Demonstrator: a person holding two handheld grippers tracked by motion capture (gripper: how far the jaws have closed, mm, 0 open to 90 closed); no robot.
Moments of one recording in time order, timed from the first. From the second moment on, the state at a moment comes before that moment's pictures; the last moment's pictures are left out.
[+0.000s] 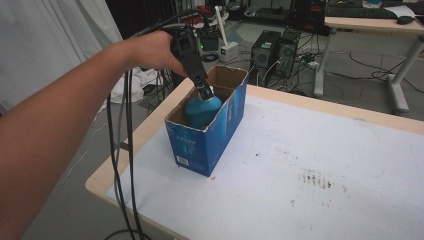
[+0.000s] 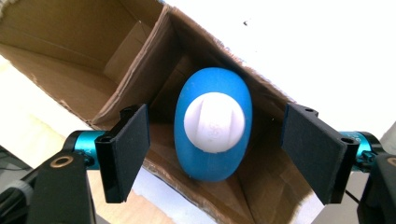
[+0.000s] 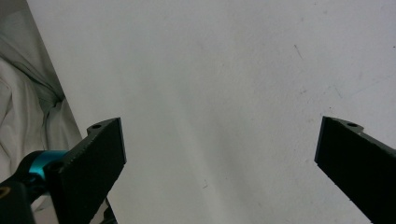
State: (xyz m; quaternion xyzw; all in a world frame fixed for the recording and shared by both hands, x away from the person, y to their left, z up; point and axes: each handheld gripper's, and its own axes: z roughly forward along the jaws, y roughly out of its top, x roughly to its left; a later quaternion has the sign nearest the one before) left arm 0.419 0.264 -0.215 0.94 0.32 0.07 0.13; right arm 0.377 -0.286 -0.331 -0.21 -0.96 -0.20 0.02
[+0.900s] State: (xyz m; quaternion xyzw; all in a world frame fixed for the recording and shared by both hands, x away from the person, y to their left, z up) left arm 0.420 0.176 -0.168 0.96 0.23 0.07 0.16; right arm 0.372 -0.291 -0.326 -0.22 -0.95 -0.22 0.01
